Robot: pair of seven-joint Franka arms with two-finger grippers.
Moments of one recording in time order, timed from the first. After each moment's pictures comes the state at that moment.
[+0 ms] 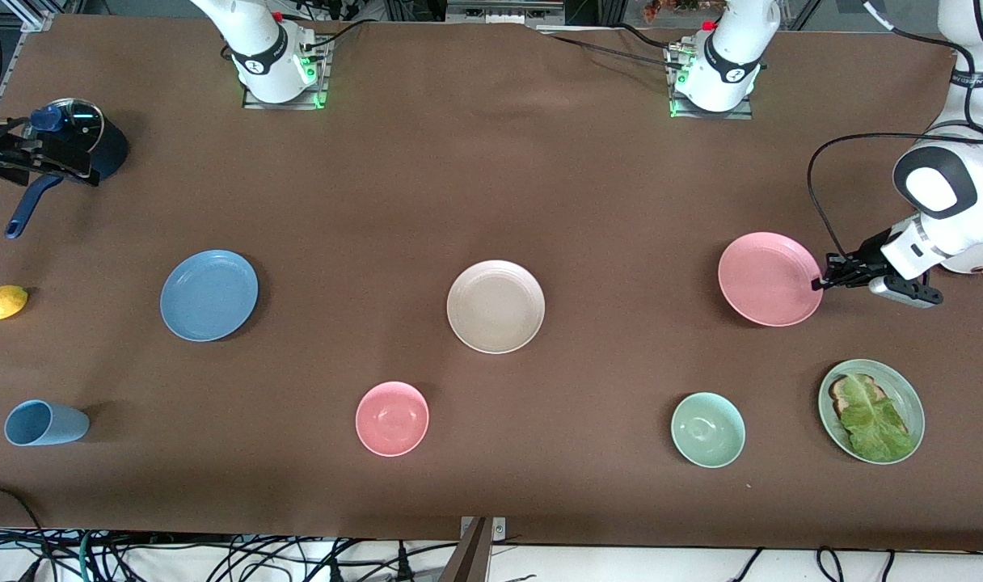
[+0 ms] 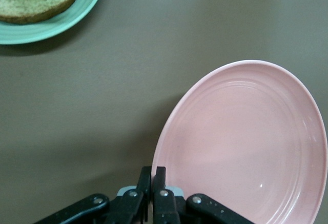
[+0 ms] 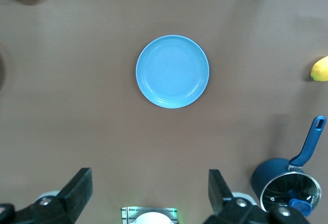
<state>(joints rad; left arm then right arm) 0.27 0.26 0.03 -2.20 -0.47 2.39 0.73 -0.04 0.03 -0.02 -1.55 0.00 1.46 -0.06</state>
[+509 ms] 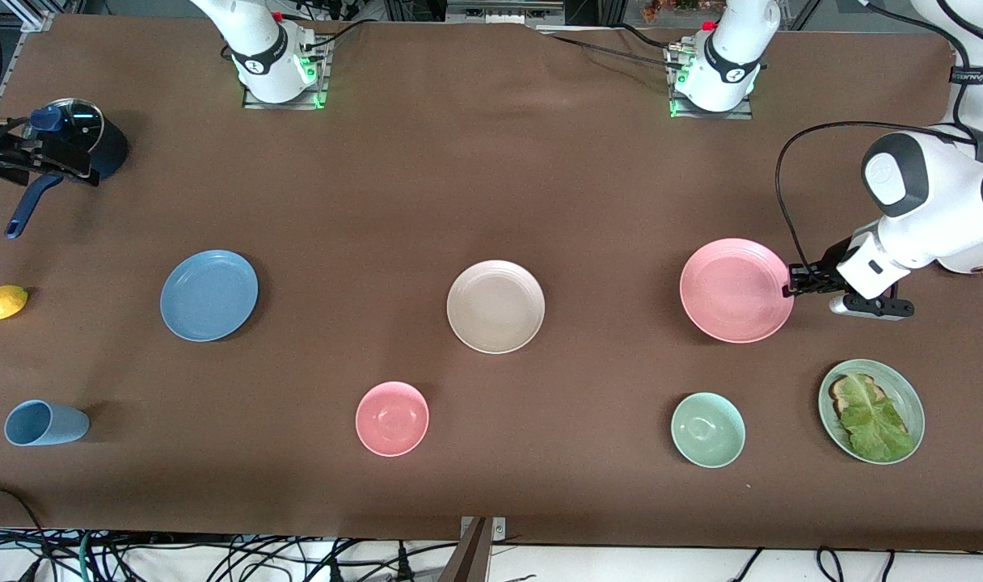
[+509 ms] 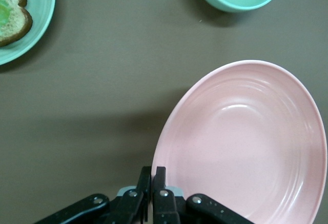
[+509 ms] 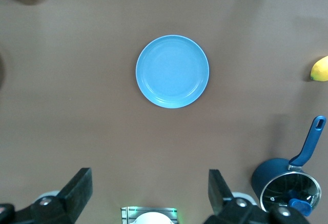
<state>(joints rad) 0.17 0.20 -0.10 -2.07 -0.22 2.25 0.20 -0.04 0.03 -0.02 -1.55 0.00 1.46 -0.06</state>
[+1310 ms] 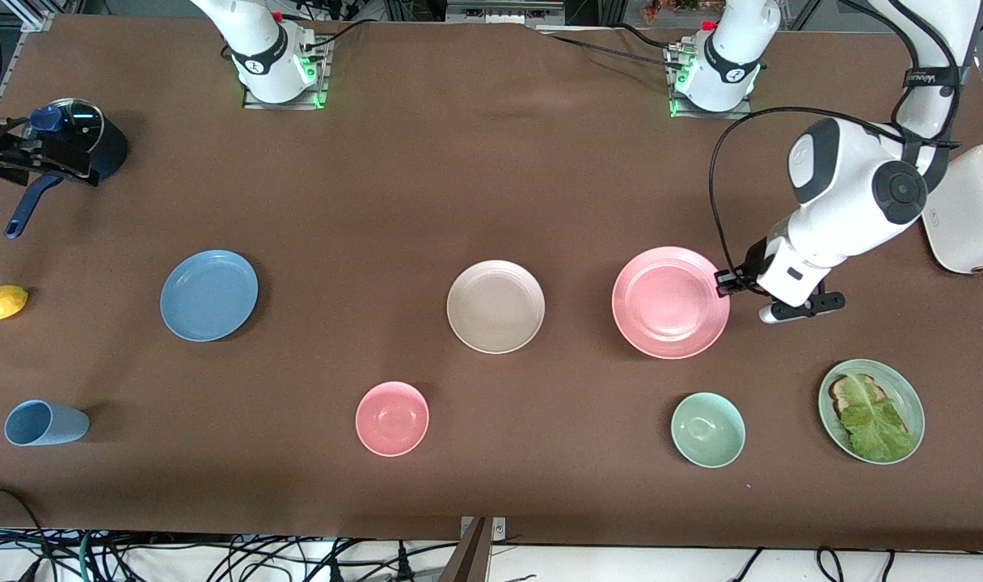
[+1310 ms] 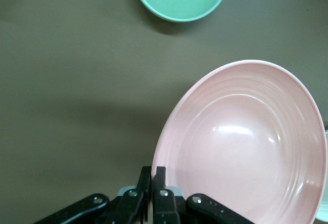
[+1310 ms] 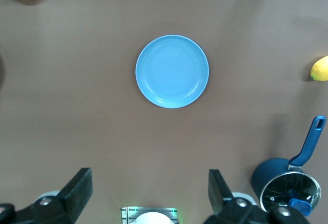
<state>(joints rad) 0.00 0.20 -0.19 -2.04 -0.16 2.27 -0.33 -0.04 0.03 -0.02 -1.55 0.00 1.46 -0.06</state>
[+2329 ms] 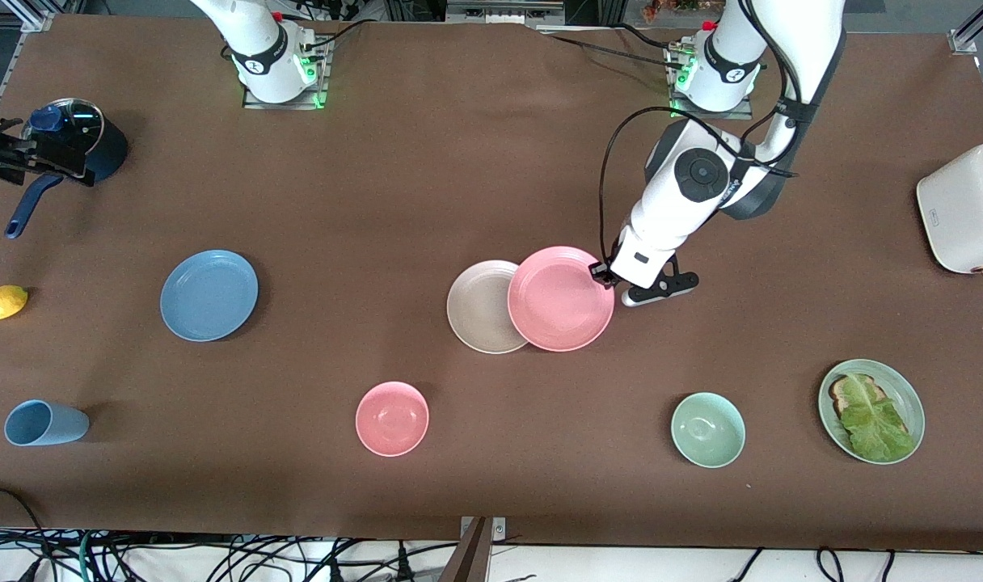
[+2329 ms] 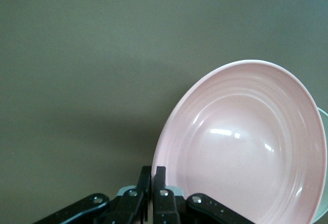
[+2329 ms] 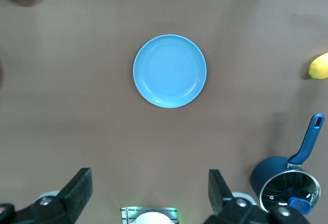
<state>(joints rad) -0.32 0.35 -0.18 -2.04 -0.08 2.50 -0.77 -0.04 0.03 -0.03 -1.55 0.00 1.46 -0.06</state>
